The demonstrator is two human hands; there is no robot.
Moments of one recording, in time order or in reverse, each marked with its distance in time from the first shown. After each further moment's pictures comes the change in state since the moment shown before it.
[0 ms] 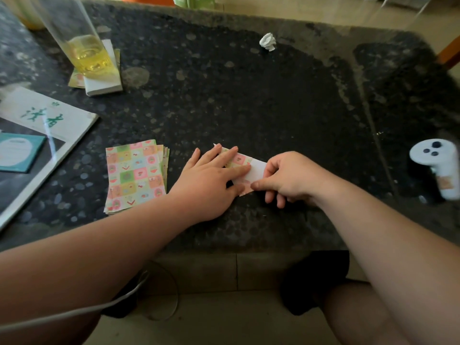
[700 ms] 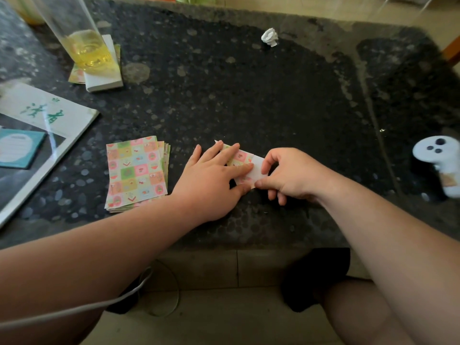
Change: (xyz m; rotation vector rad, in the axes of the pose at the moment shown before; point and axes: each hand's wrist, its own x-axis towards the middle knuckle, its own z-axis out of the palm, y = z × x) left_hand -0.005 0.005 0.004 0.014 0.084 0.010; right_hand 0.003 0.007 0.001 -0.007 0.023 -0.094
